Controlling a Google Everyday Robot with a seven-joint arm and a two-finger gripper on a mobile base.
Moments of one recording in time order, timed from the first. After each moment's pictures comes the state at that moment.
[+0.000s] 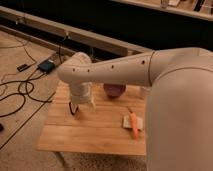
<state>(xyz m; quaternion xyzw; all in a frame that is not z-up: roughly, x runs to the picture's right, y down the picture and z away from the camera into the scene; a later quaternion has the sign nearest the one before) -0.107 0.104 0.703 -0.26 0.23 0.64 0.68</state>
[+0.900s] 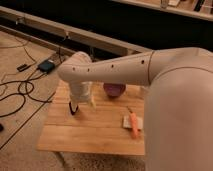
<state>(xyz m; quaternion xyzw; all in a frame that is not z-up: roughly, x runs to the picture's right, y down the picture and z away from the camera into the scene) -0.104 0.089 0.714 -0.25 0.23 0.65 0.68</state>
